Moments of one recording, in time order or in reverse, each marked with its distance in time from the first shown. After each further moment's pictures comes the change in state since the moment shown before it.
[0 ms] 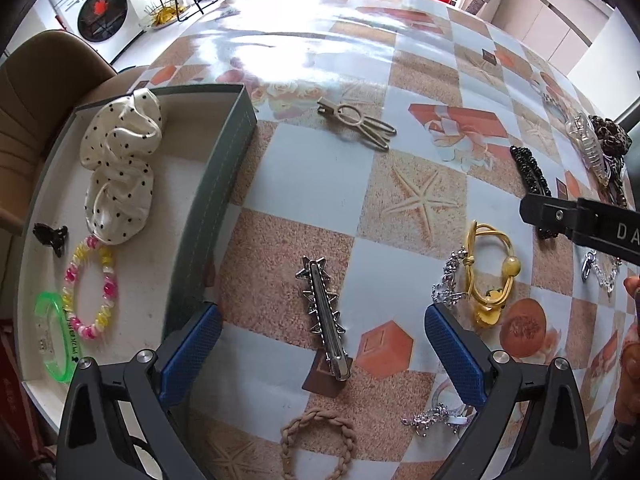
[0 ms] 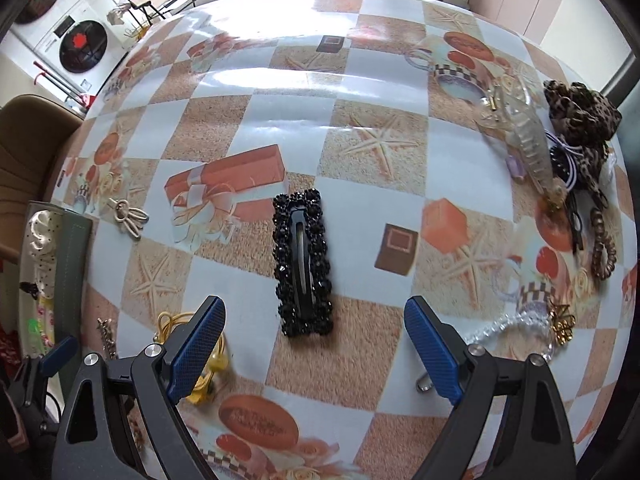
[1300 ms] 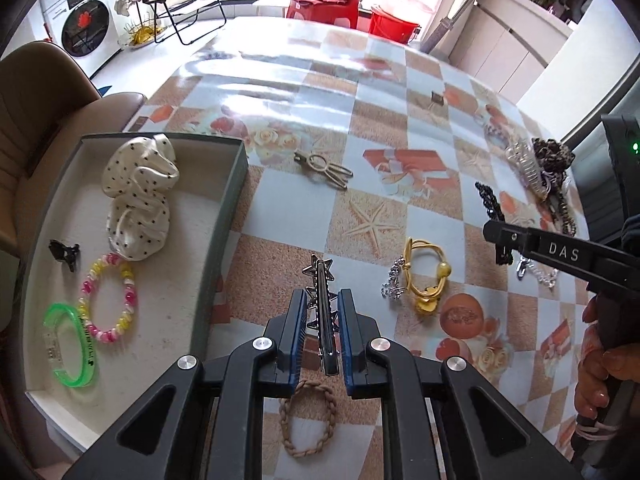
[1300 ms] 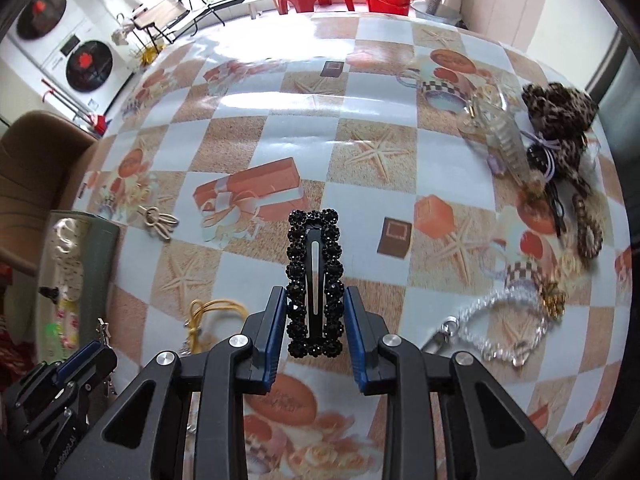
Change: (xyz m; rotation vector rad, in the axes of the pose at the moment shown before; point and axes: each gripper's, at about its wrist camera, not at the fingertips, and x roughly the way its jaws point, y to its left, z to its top) left arm -0.063 0.019 -0.011 0.029 -0.110 -0.152; right arm -0.037 0.001 -0.020 0.052 -0.075 0.047
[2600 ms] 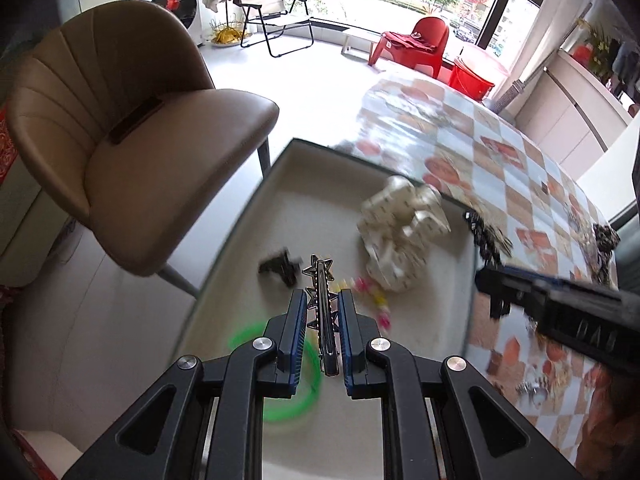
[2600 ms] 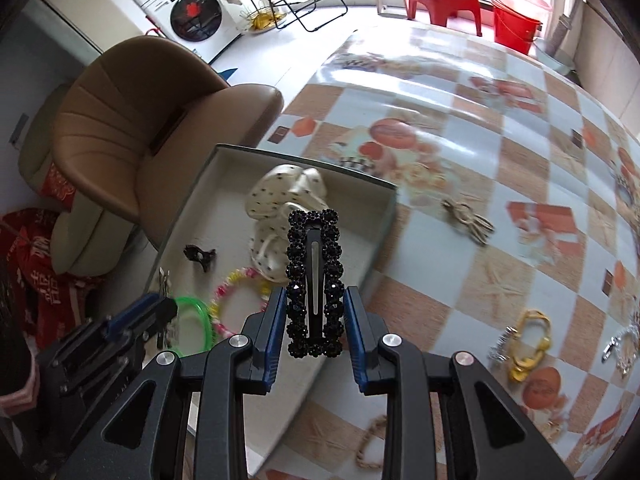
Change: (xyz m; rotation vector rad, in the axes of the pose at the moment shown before) left arm -0.051 0.189 -0.003 -0.199 -0.121 0.128; right arm 0.003 0.240 -0.019 -0.279 0.037 0.207
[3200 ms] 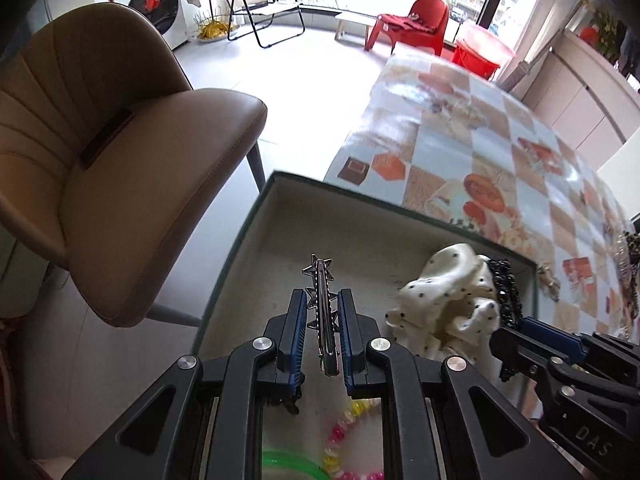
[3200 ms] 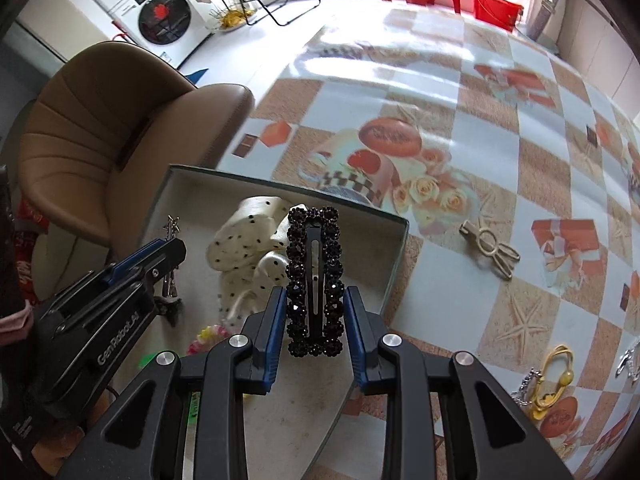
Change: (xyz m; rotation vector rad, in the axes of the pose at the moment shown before) left arm 0.085 -0.004 0.057 0.056 0.060 0.024; right arm 0.050 -0.013 0.028 0.089 0.029 -0.064
